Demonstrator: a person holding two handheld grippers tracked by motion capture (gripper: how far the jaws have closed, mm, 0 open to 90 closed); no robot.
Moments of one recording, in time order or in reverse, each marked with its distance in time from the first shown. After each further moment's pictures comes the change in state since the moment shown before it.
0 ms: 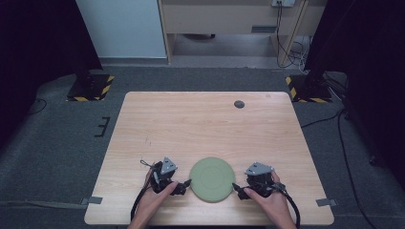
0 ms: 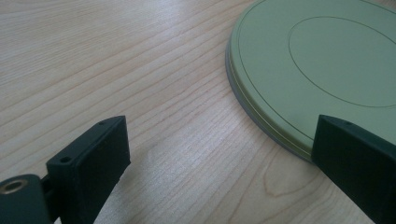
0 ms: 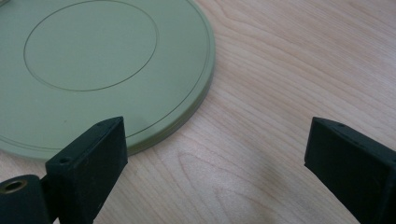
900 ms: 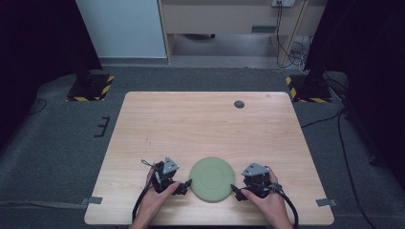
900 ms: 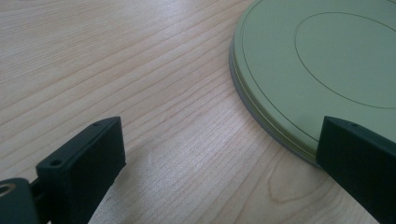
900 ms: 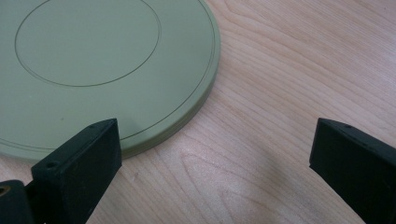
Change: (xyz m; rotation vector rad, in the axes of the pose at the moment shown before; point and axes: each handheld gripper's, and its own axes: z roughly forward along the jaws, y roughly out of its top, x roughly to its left) left arm -0.001 0.001 0.004 0.010 0.023 -0.003; right arm 0.006 0.002 0.005 0.027 -0.023 -0.020
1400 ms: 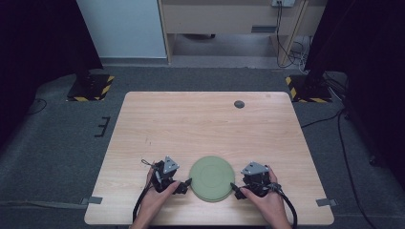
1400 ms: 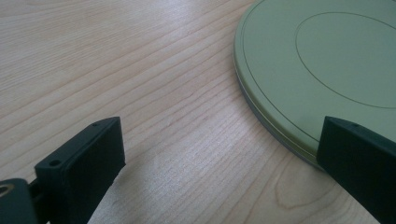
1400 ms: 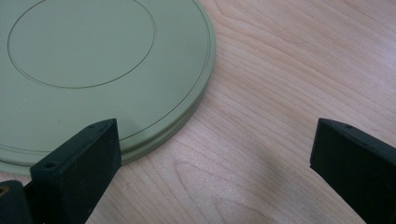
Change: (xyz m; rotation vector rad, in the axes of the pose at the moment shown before) left arm 0.000 0.001 0.001 -0.005 0.022 0.002; right arm 0.000 0.002 0.003 -0.002 -0.026 0.009
